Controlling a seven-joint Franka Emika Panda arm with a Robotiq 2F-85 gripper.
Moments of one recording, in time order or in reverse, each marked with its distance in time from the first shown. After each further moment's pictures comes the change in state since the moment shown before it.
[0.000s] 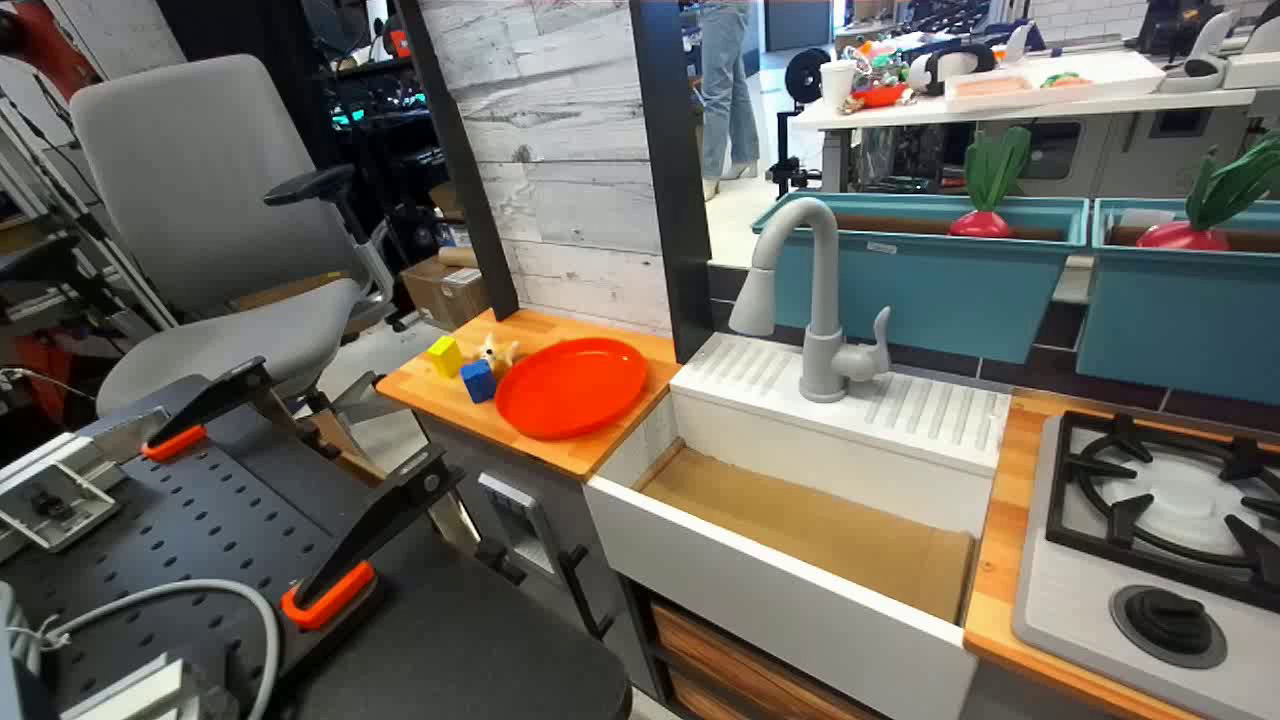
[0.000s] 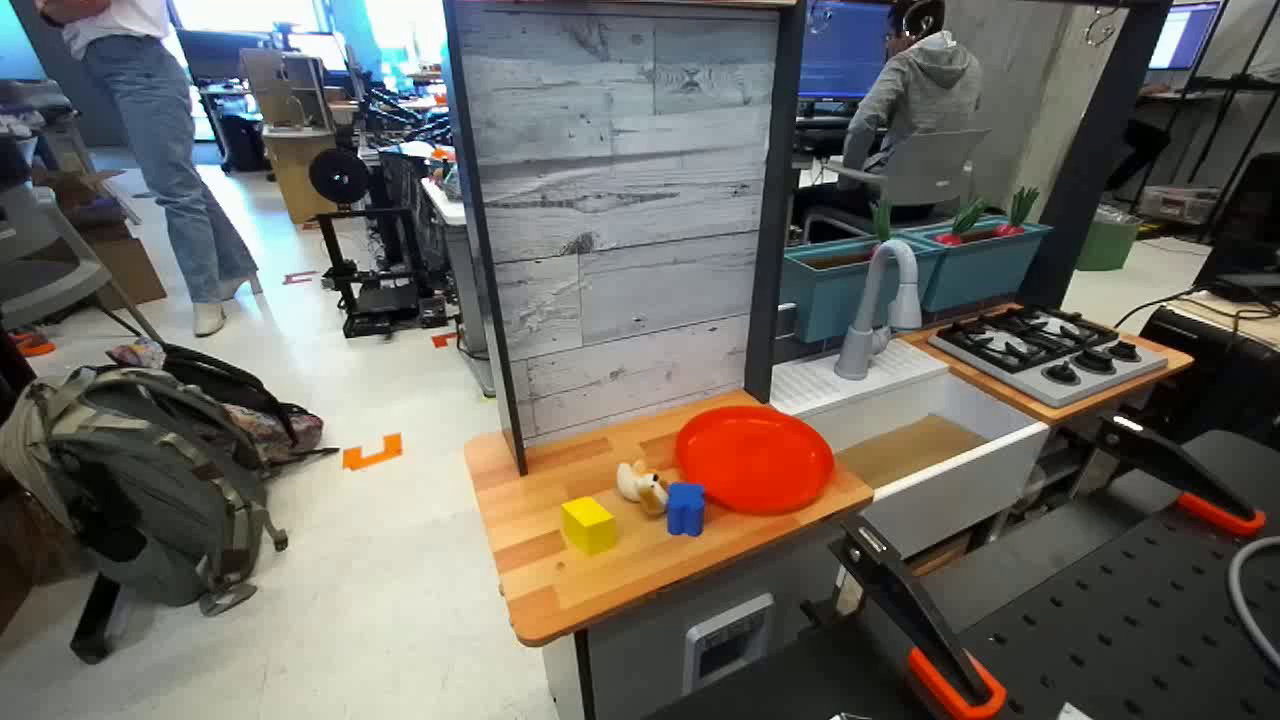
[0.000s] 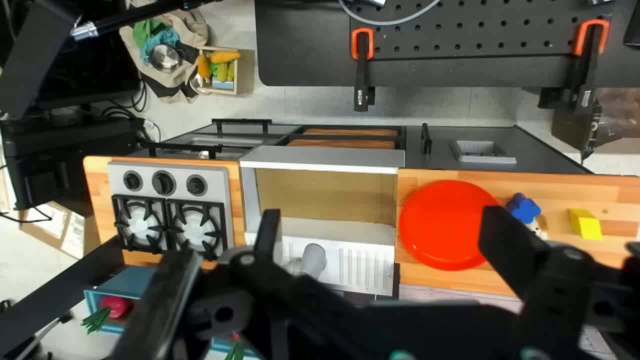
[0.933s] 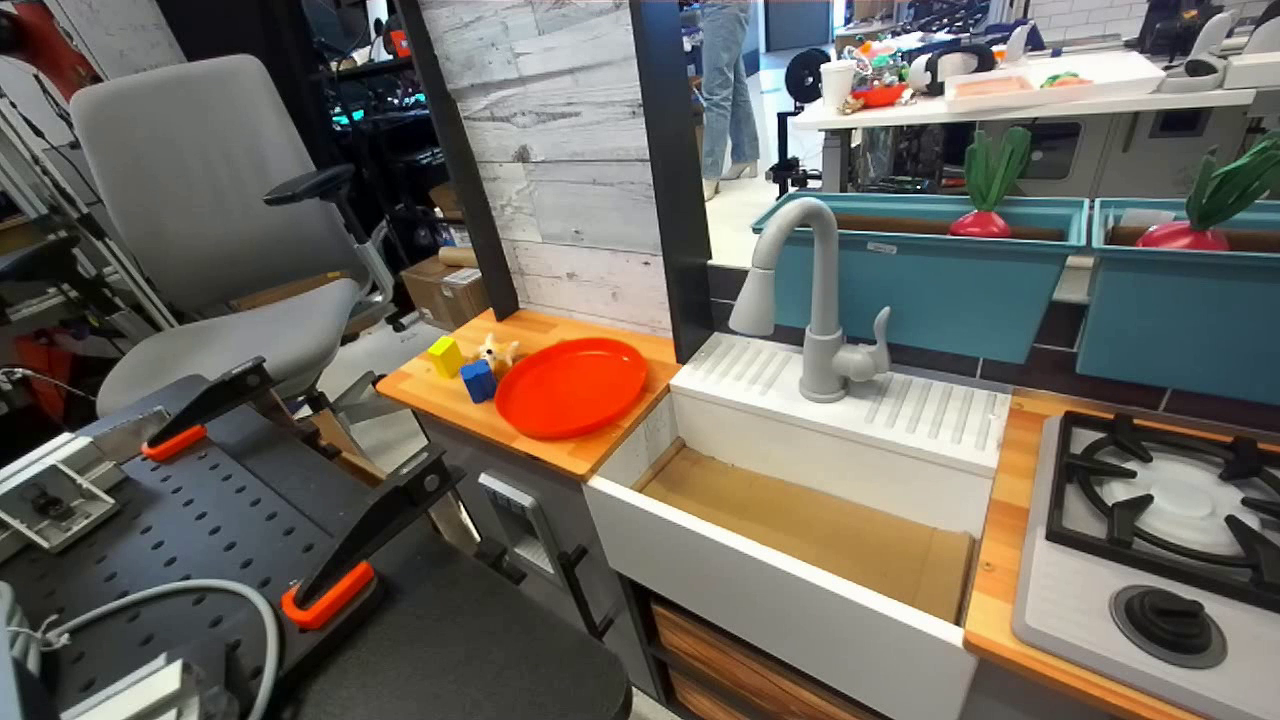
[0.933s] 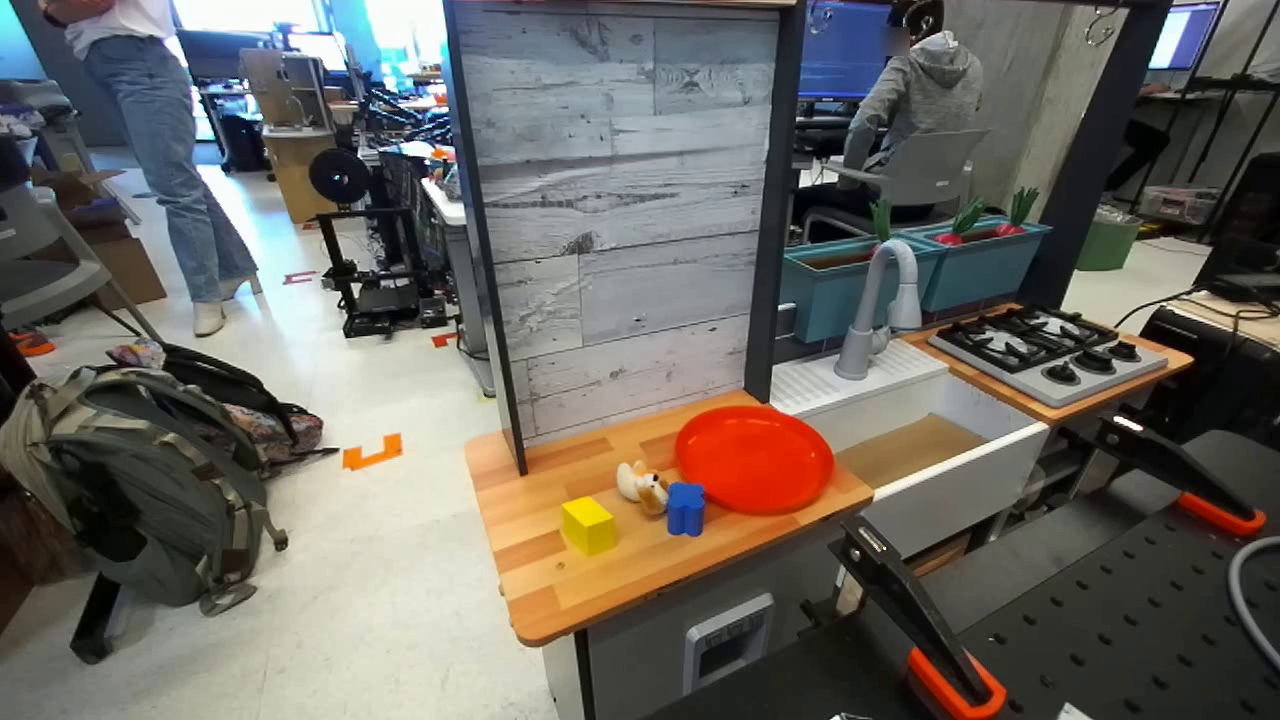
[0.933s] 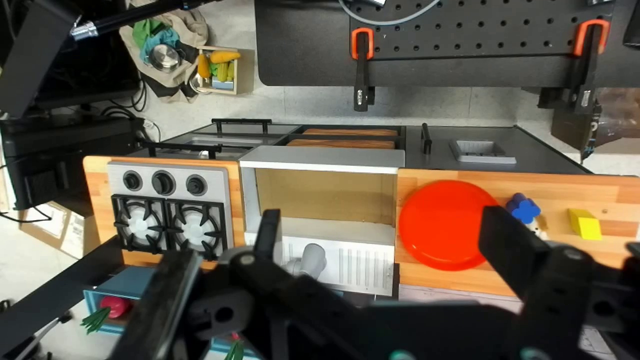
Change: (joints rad) arm 0.002 0.002 -0.001 -0.002 0.000 0.002 0.001
